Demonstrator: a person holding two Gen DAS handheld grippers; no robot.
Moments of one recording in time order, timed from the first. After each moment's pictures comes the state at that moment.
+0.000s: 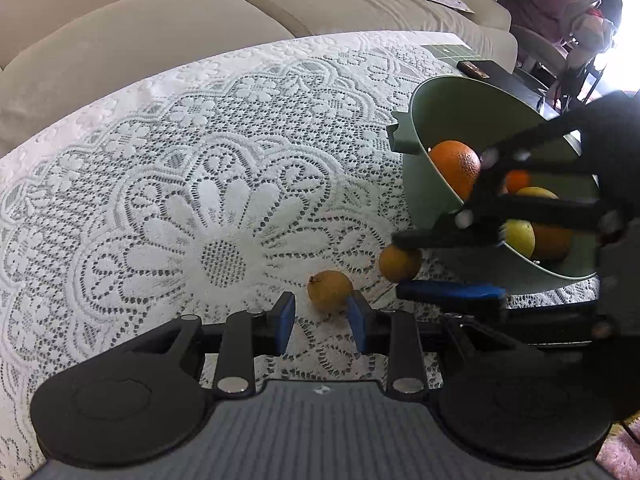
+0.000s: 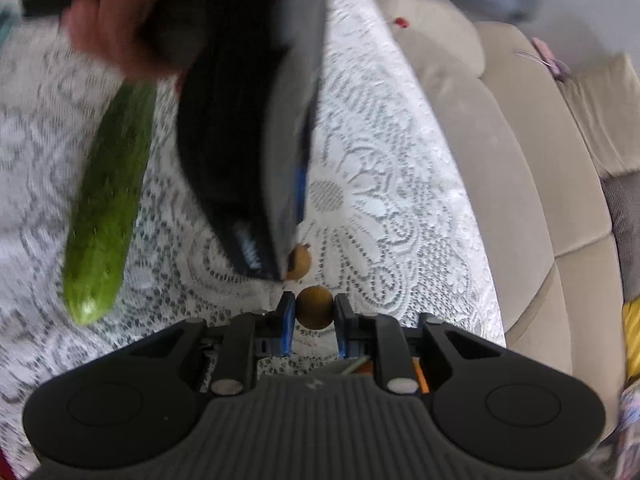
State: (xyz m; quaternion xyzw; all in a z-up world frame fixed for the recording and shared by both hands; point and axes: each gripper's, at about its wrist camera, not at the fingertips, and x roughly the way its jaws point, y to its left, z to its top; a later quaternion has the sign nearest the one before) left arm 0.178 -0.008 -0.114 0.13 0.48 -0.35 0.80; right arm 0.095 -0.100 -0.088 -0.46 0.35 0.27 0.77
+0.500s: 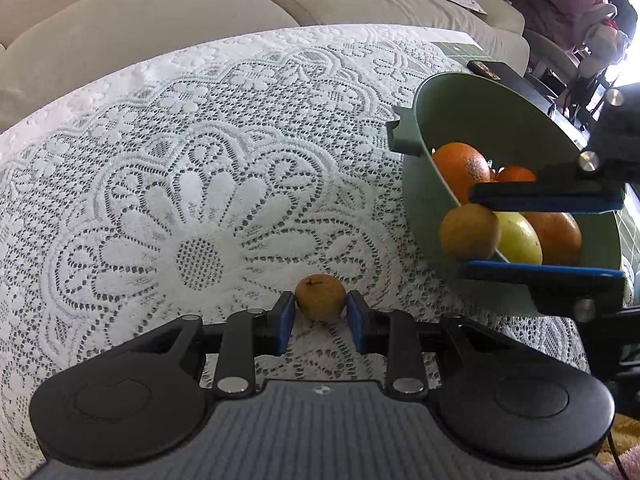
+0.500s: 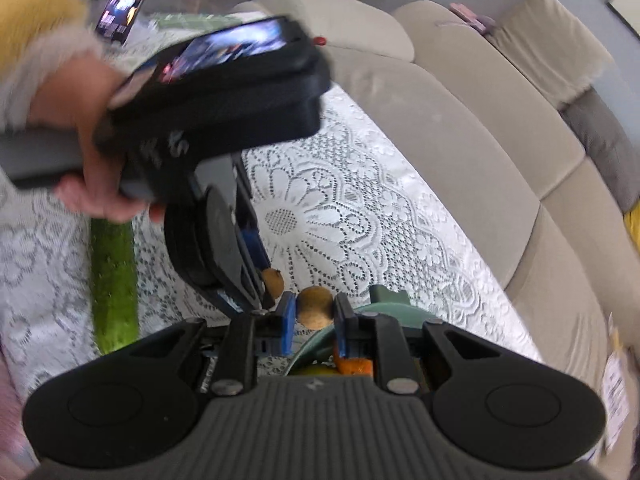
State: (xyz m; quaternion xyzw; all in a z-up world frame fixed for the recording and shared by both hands) left arm 0.182 -0.024 -0.126 0.11 0.49 -0.33 0.80; right arm 0.089 -0.128 -0.041 -0.32 0.36 0.23 0.84
